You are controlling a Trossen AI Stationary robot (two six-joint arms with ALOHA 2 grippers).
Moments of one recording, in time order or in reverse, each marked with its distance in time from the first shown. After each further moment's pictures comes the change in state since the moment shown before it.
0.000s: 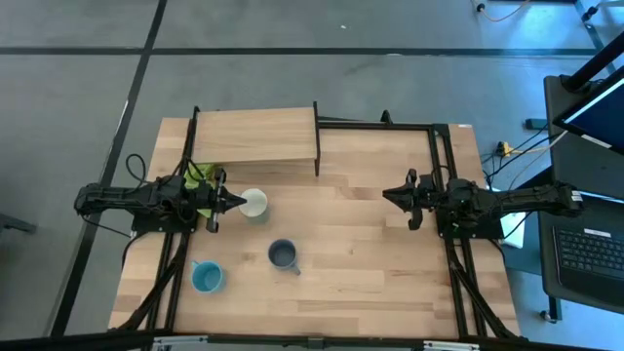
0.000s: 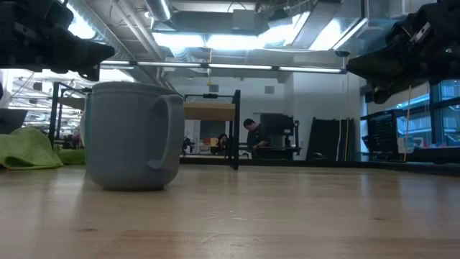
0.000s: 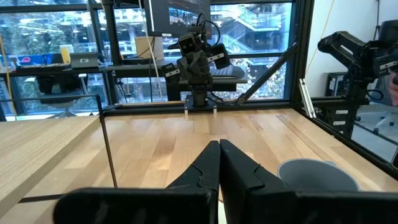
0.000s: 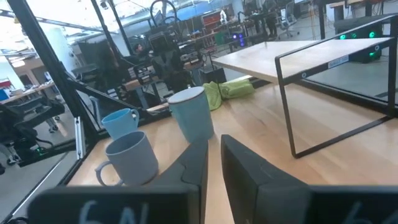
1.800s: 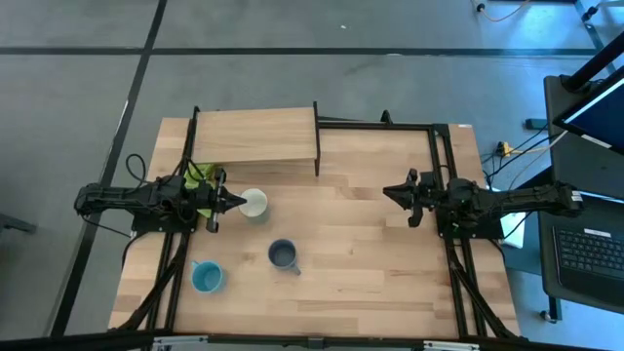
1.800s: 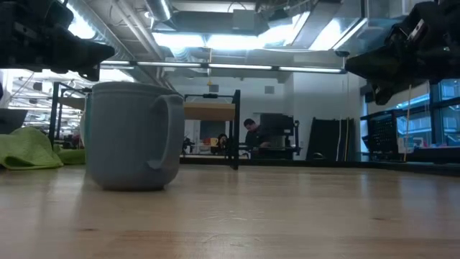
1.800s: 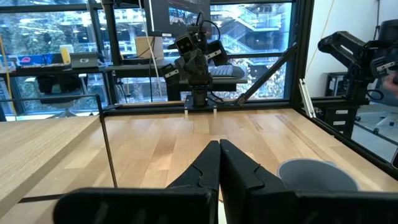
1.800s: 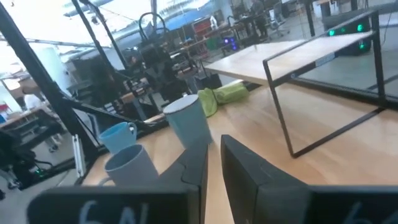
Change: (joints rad) left arm 0.000 0.000 0.000 0.000 0.000 0.000; right arm -0.001 0.000 0.000 0.014 0.045 0.084
